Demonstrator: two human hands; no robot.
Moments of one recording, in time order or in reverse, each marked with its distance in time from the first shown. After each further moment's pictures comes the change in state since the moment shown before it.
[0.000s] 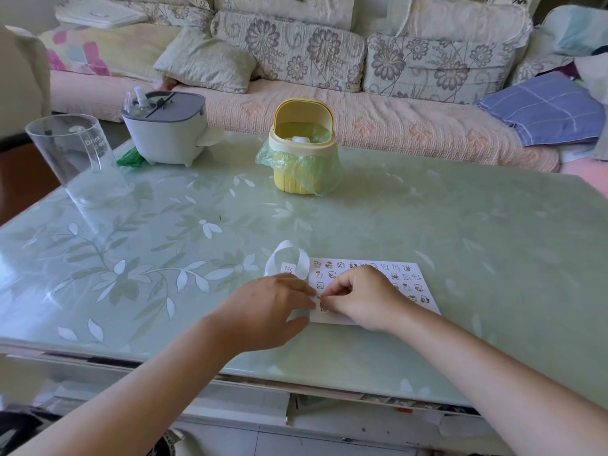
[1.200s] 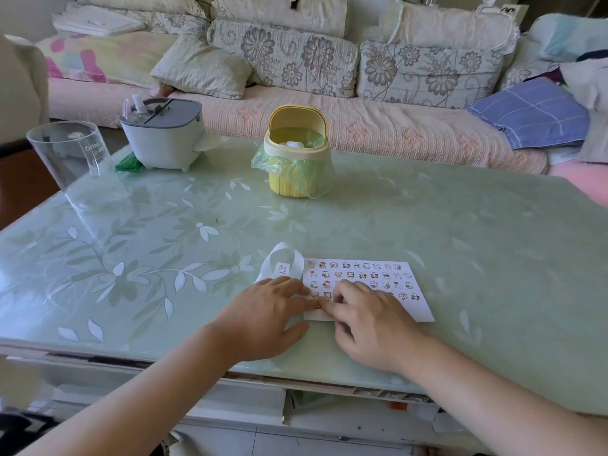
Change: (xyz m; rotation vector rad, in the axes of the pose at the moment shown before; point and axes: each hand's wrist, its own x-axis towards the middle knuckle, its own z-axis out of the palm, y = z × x) left_hand -0.006 0.012 0.007 0.153 -0.006 -0.024; right_hand -0.036 0.030 0.011 -0.685 0.182 -0.477
